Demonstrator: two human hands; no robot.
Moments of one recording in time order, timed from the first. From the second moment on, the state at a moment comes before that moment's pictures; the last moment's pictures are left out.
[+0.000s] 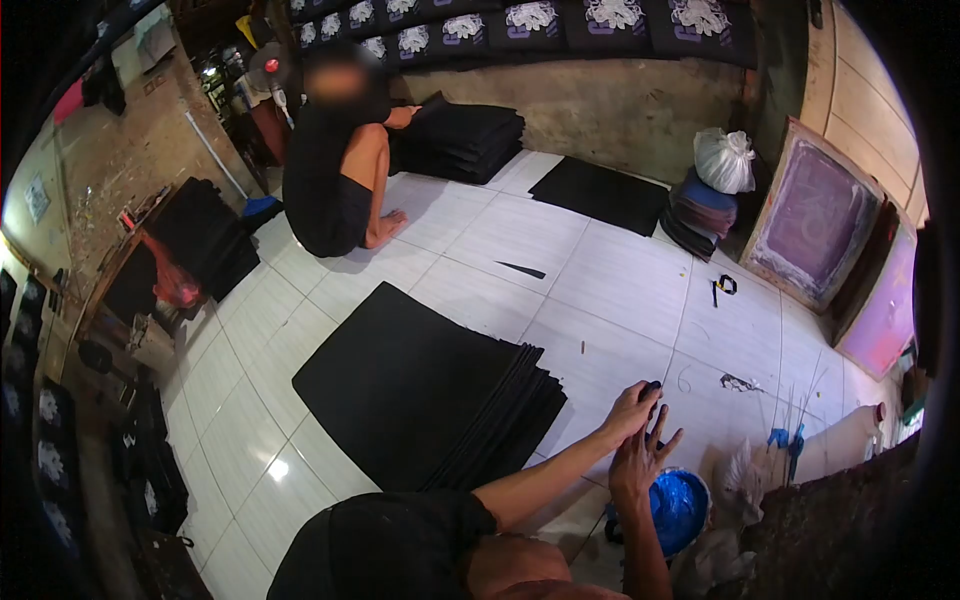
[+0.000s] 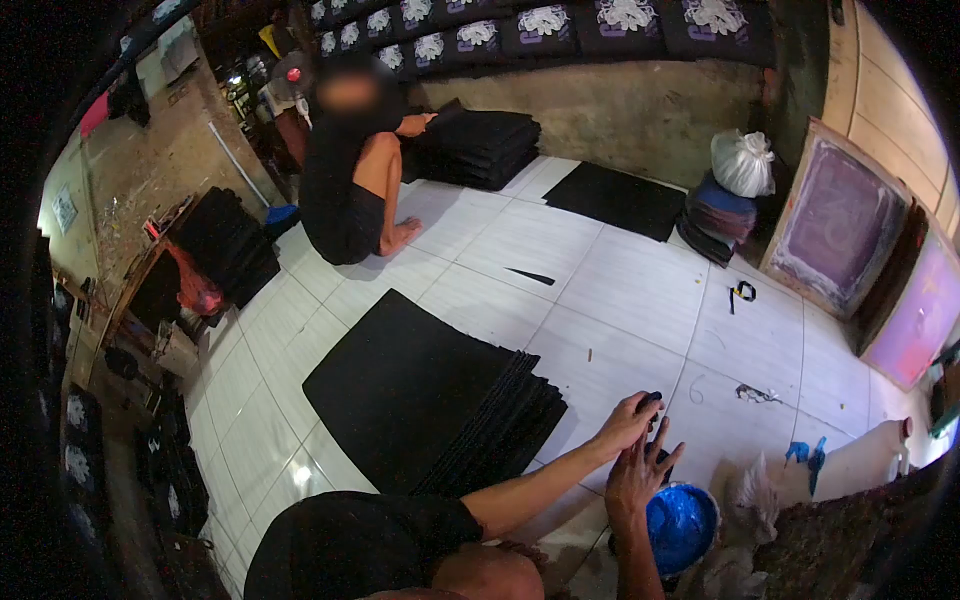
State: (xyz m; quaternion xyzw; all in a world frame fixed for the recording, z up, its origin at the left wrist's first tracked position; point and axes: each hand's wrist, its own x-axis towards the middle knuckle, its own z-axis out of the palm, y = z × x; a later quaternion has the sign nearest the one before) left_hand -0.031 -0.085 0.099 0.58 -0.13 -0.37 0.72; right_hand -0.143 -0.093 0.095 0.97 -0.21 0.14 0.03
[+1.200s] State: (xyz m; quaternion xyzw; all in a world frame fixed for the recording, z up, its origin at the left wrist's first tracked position) left_hand -0.025 -0.078 0.090 0.55 -0.08 -0.38 0.74; right_hand -0.138 -0.085 0.087 0.96 -0.23 0.06 0.13
